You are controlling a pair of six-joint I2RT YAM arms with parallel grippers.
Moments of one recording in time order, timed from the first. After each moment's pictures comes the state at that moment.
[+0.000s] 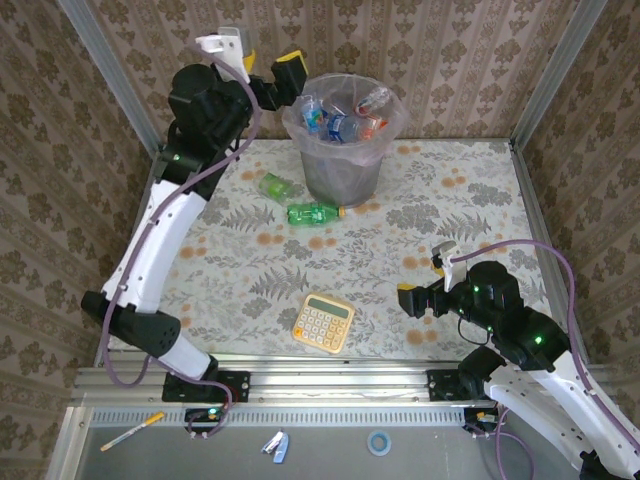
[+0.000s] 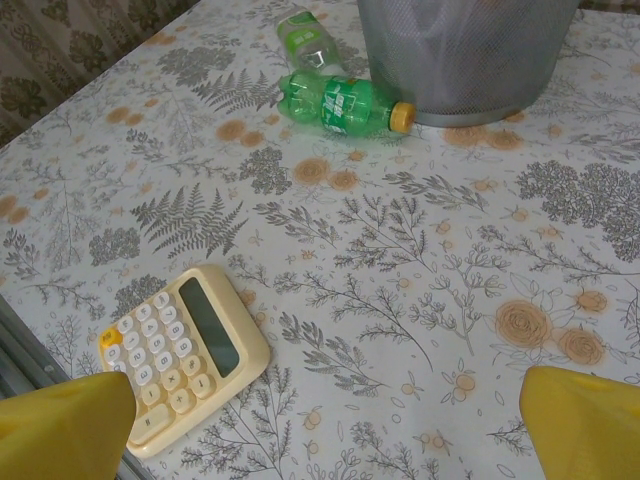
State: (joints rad) left arm -0.49 1.55 1.90 -0.19 0.07 -0.24; right arm 0.57 0.46 0.69 -0.72 -0.06 0.17
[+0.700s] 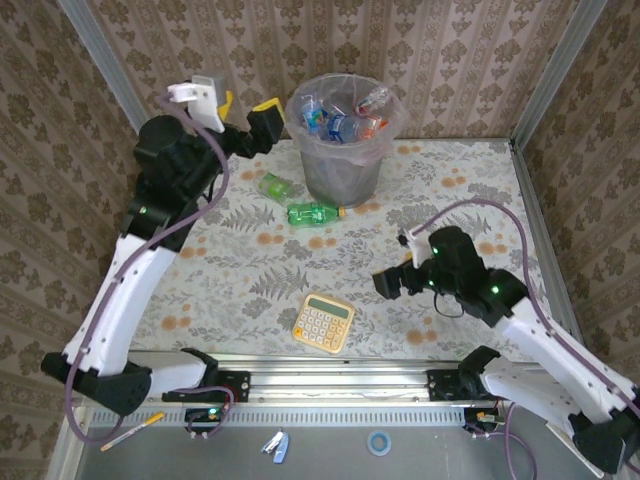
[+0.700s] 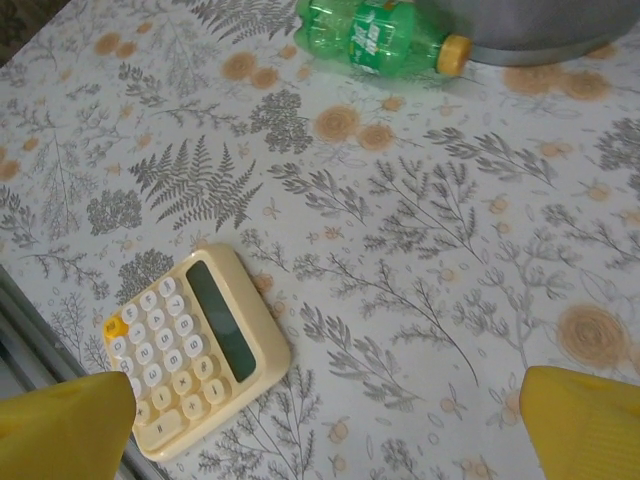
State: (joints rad) left arm -0.49 1.20 1.56 -0.24 0.07 -0.20; right arm 0.57 0.88 0.82 -0.63 -0.16 0.15
